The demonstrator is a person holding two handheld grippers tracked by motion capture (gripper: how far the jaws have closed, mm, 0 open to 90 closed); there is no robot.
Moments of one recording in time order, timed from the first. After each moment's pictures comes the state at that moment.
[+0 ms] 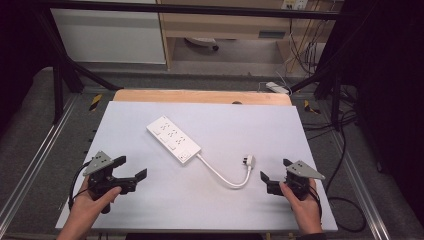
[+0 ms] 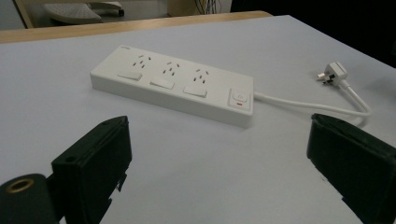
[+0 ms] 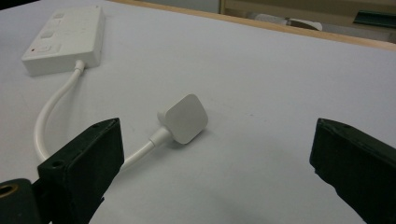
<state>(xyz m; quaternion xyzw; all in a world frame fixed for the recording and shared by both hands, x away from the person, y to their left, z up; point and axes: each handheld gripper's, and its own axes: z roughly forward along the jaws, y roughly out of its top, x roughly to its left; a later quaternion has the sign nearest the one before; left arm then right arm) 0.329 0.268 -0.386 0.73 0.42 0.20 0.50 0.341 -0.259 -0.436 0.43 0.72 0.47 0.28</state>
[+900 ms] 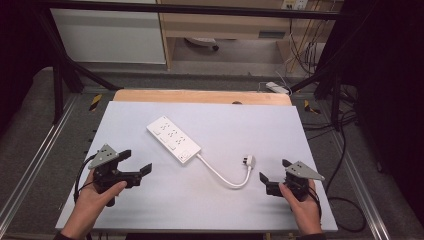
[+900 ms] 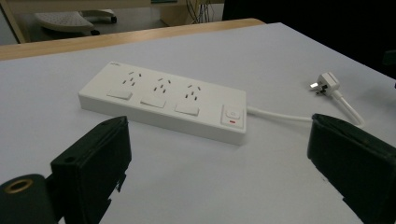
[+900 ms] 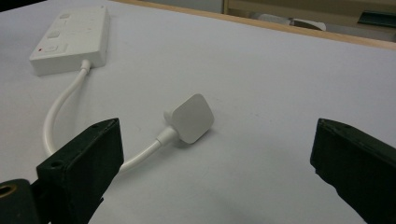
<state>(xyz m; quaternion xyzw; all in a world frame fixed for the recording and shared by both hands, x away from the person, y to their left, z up) 0.343 0.258 -0.377 0.73 0.41 0.20 0.51 0.339 -0.256 -0.435 0.43 0.72 0.47 0.27</state>
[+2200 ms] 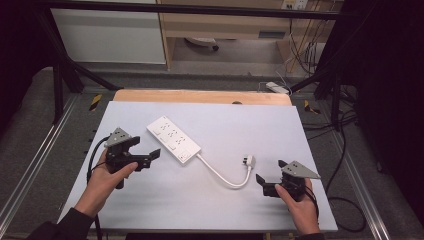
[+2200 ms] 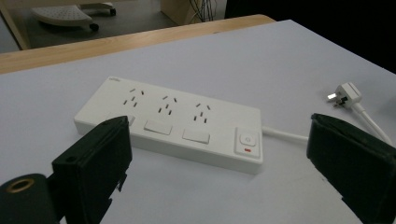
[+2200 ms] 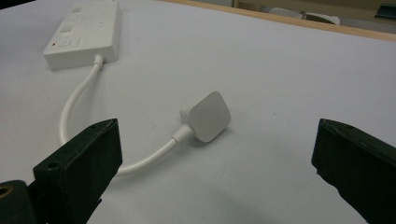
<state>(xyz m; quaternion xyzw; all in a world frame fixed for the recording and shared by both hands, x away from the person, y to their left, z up) 0.389 0.240 -0.367 0.75 0.41 0.19 0.49 0.340 -0.248 -0.435 0.42 0.73 0.47 0.25</state>
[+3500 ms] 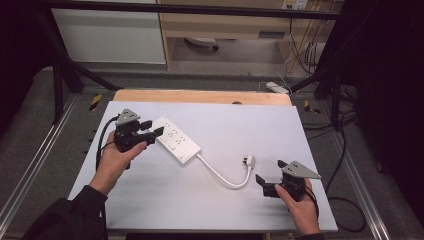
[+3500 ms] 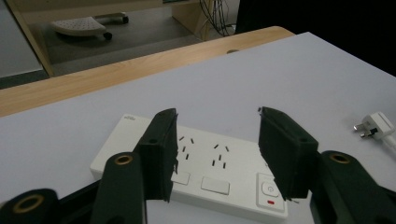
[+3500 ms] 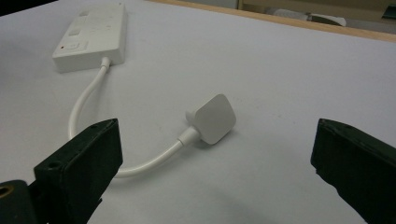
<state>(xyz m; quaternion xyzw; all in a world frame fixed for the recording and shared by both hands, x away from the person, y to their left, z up) 0.433 0.221 -0.342 0.75 0.42 0.21 0.47 0.339 -0.248 -0.434 0.42 0.73 0.48 0.25</state>
